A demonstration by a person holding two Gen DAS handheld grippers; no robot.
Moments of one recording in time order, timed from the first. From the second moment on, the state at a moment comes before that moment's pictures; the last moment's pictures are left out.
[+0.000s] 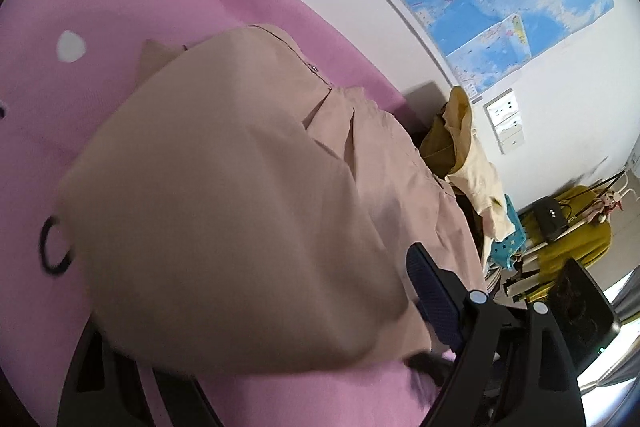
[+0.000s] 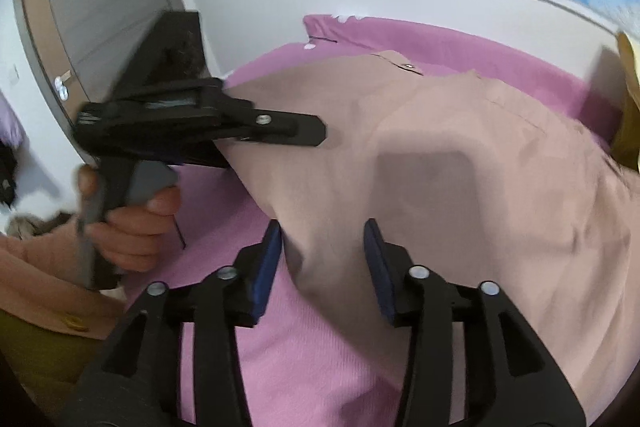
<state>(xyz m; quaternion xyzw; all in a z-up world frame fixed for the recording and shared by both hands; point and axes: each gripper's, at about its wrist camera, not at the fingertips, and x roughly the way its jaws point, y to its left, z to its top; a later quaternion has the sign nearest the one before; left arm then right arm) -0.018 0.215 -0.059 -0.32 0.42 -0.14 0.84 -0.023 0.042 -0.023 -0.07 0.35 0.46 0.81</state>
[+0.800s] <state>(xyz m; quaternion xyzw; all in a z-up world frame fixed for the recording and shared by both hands) 0.002 0.209 -0.055 -0.23 0.45 -0.11 0.86 -0.037 -0.171 -0.067 0.27 0.43 0.21 0.84</state>
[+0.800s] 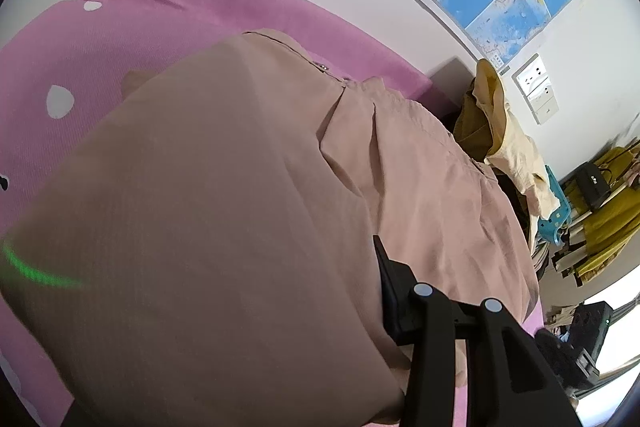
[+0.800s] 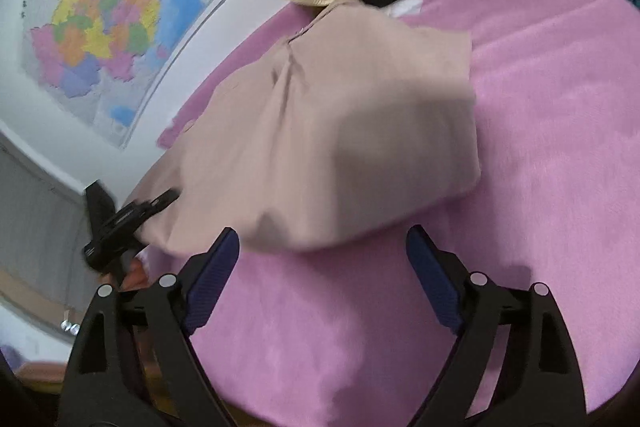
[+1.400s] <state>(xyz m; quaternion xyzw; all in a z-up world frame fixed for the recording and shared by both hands) 0.021 0.203 -0.051 -0.26 0.43 -0.10 0.86 0.034 -0.143 -0.068 0.31 0.38 0.21 0.85</state>
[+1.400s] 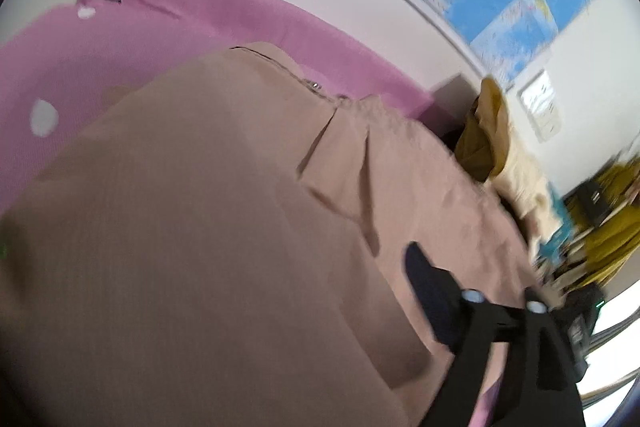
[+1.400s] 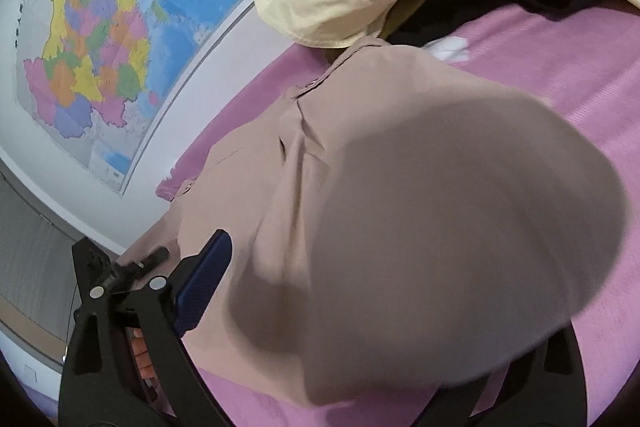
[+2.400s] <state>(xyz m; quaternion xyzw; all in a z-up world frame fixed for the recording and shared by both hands) 0.051 0.207 -0.021 -0.21 0.45 -0.05 0.87 0.087 -0.128 -0.055 0.32 0.37 0.28 0.82</state>
